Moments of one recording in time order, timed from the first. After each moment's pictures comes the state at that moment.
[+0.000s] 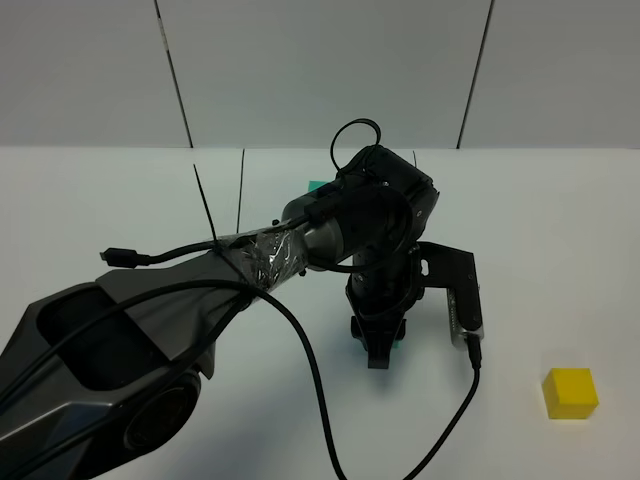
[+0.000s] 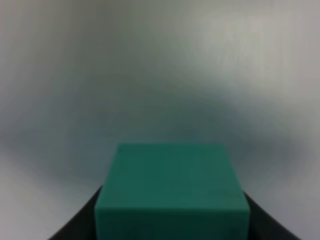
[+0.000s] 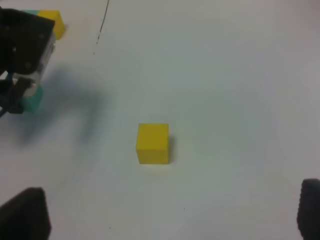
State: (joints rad) left arm -0.78 2.51 -2.18 0.01 1.19 0.82; right arm 0.03 -0.01 -0.50 0.03 1.06 0.03
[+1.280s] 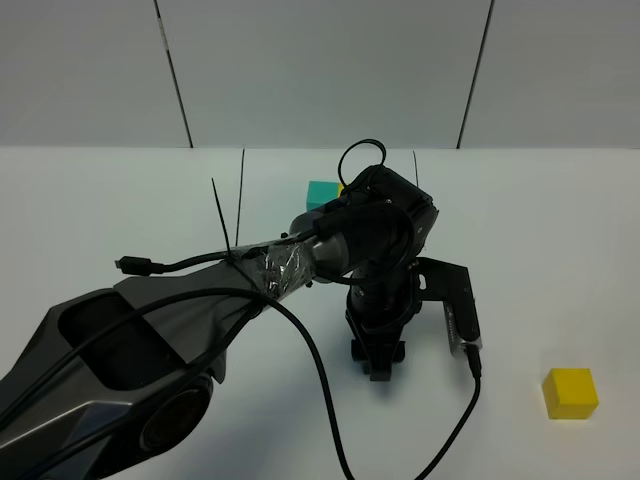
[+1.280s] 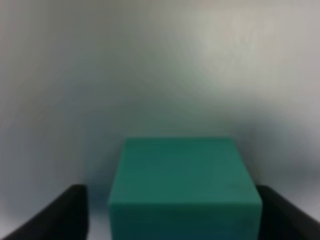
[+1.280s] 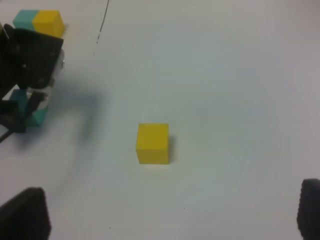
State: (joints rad) left arm -0.78 2.55 -2.19 0.01 1.19 0.78; right arm 0.03 -0.01 -0.50 0.03 1.06 0.03
